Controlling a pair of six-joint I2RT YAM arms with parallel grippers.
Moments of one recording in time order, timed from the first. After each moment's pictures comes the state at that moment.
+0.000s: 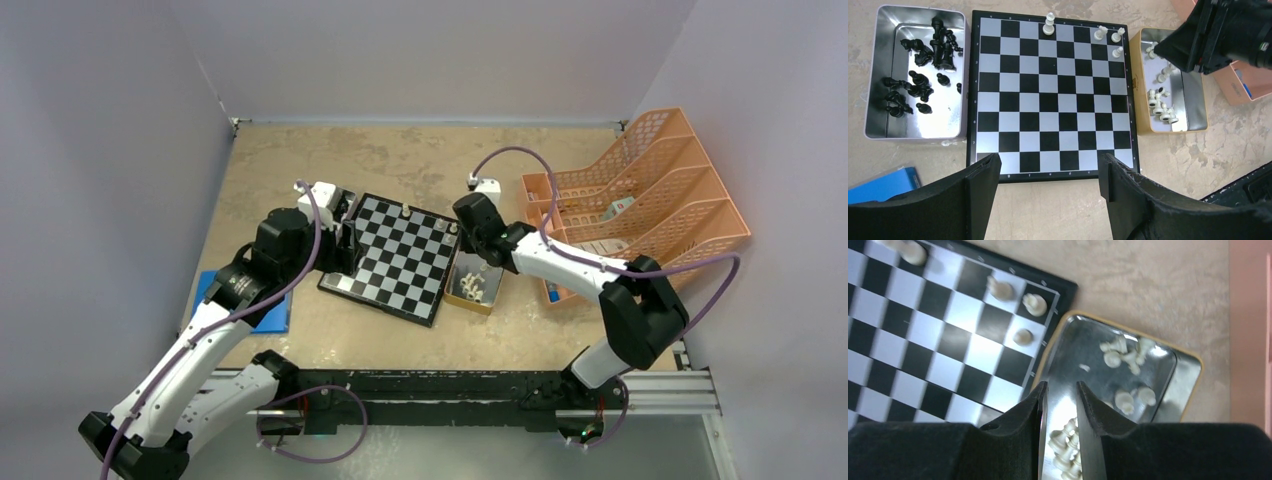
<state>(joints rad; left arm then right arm) -0.52 0.82 0.90 -0.60 -0.03 -0.25 0.70 1.55 1.01 -0.28 0.40 0.55</state>
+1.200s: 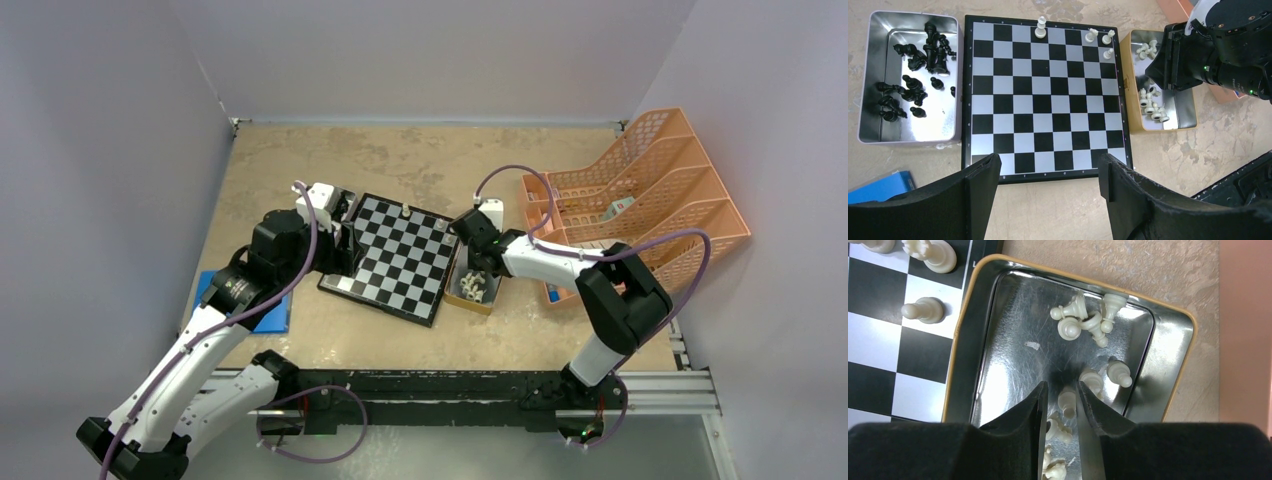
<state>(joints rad) -0.52 0.79 0.90 -0.60 0.00 -0.25 0.69 1.65 0.93 -0.35 0.47 0.63</state>
